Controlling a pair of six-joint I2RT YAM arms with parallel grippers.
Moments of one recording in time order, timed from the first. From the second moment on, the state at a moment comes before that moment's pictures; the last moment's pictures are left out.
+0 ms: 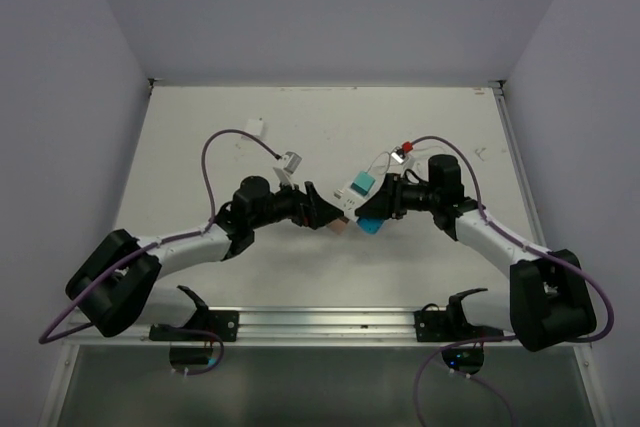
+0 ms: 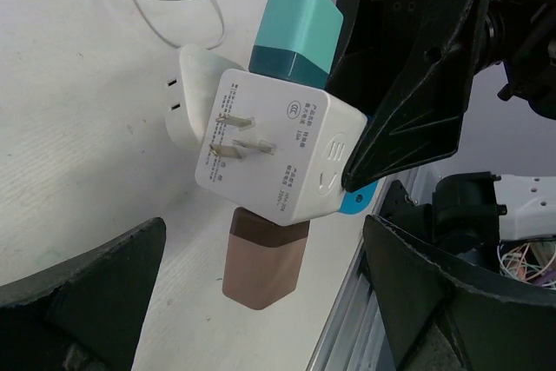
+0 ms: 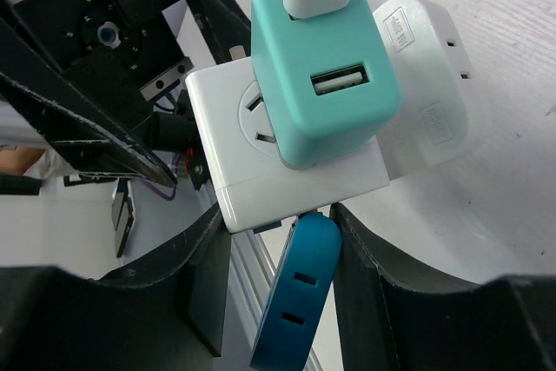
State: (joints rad) left arm -0.68 1.34 0.51 0.60 0.39 -0.70; right arm 0.27 1.26 0.58 0.12 -0.93 0.53
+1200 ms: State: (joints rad) left arm -0.60 1.46 0.52 0.87 0.72 -0.86; right arm 0.34 1.28 0.62 0.20 -1.08 0.52
